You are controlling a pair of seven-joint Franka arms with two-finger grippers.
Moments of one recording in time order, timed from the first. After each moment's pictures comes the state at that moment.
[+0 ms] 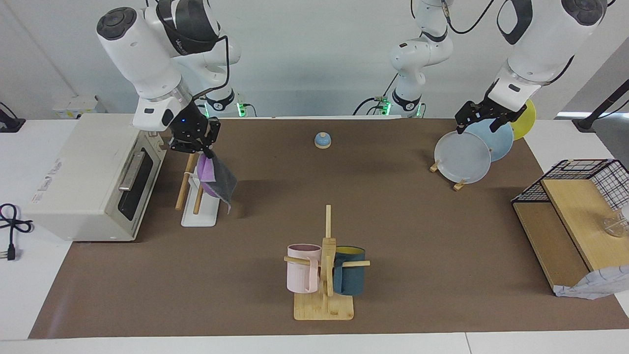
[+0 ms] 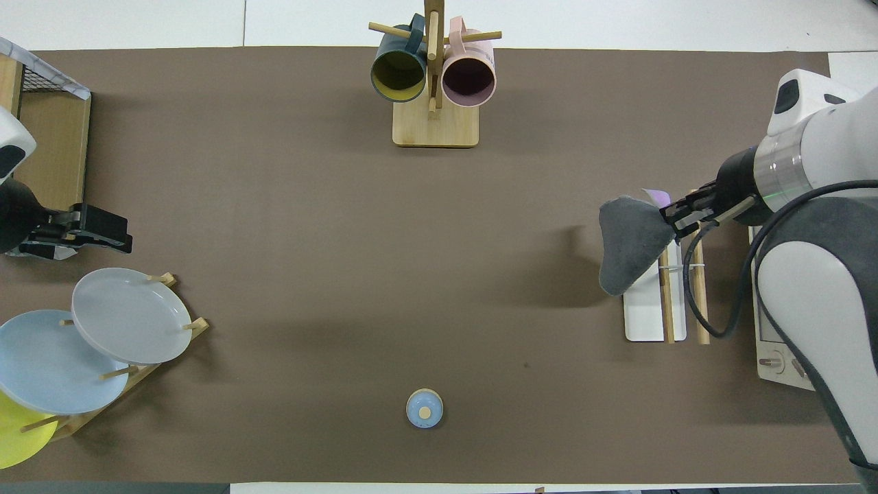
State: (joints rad) left arm 0.17 -0.07 -0.25 -1.69 -0.04 1.51 -0.07; right arm 0.02 -0.01 0.10 -1.75 0.12 1.75 -0.51
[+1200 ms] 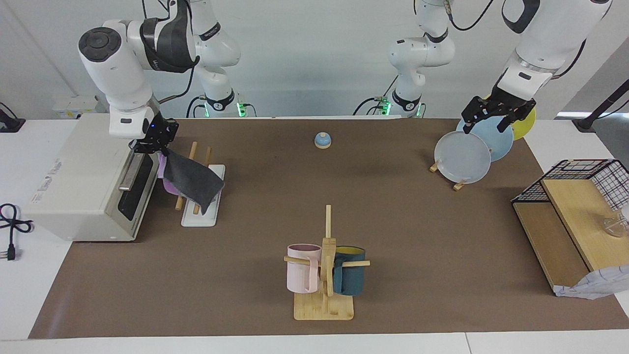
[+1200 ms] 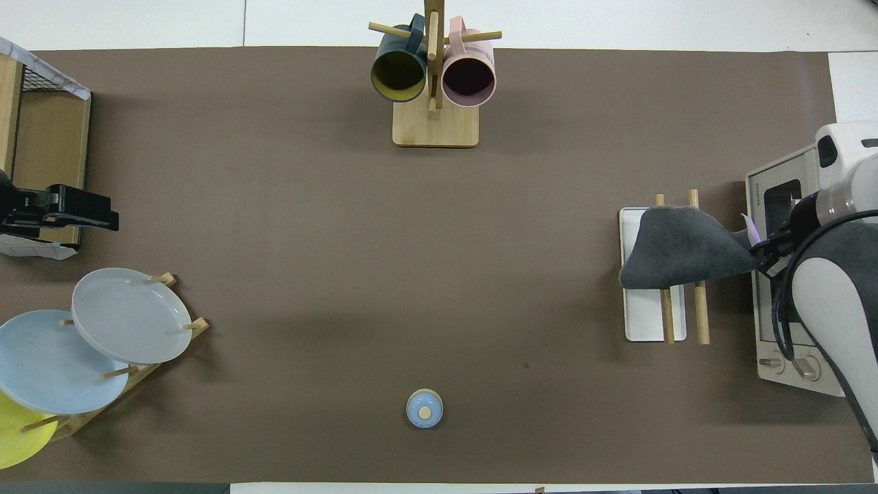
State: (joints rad) left arm -0.02 -0.07 -0.06 -1.65 -0.04 1.57 -0.07; right arm -0.12 -0.08 0.10 -1.92 -0.08 1.74 -0.78
